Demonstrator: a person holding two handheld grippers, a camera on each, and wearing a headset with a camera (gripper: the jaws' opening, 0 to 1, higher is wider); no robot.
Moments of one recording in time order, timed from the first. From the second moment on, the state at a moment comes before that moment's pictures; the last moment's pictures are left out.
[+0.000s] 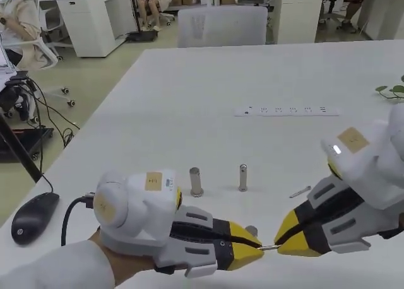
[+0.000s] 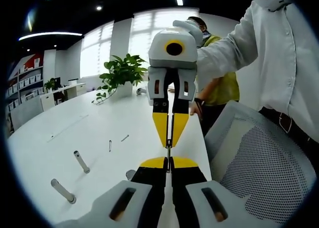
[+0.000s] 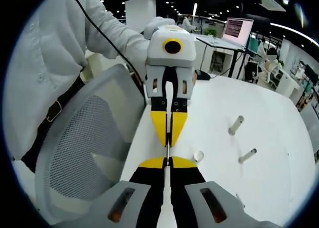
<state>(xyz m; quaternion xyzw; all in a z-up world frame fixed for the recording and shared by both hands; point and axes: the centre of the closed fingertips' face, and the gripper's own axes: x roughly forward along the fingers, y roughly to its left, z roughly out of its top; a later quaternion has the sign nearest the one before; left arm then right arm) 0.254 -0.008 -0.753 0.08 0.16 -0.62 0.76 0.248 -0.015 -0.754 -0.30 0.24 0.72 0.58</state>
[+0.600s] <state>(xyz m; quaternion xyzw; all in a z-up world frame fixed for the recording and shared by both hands) 0.270 0.014 -0.767 0.09 0.17 -0.58 0.79 0.258 -0.032 -0.762 -0.28 0.26 0.69 0.61</state>
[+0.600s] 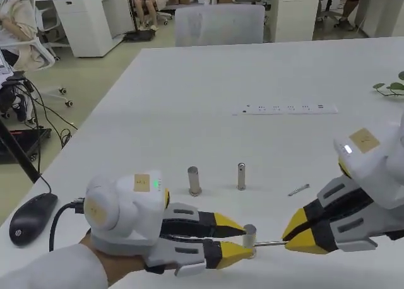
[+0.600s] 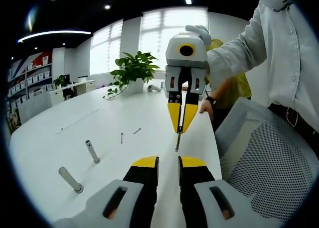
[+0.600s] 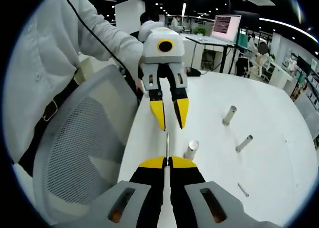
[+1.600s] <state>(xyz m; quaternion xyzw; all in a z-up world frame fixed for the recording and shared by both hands) 0.305 0.014 -0.836 0.17 0.18 -0.61 0.75 0.265 -0.064 -0.779 -0.25 0.30 0.65 0.65</state>
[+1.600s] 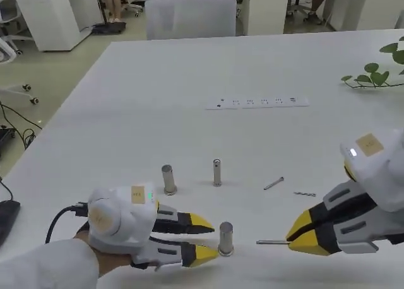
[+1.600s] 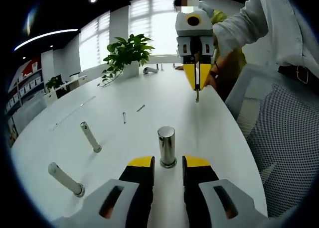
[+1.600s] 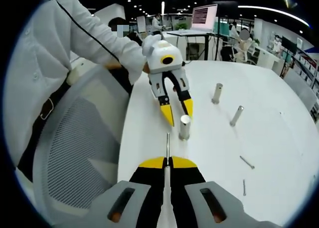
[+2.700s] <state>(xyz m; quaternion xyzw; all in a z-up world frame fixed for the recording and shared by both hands) 0.307 -0.002 -0.845 0.15 0.20 -0.56 0.79 0.269 -0.059 -0.788 -0.24 0.31 0.64 0.66</state>
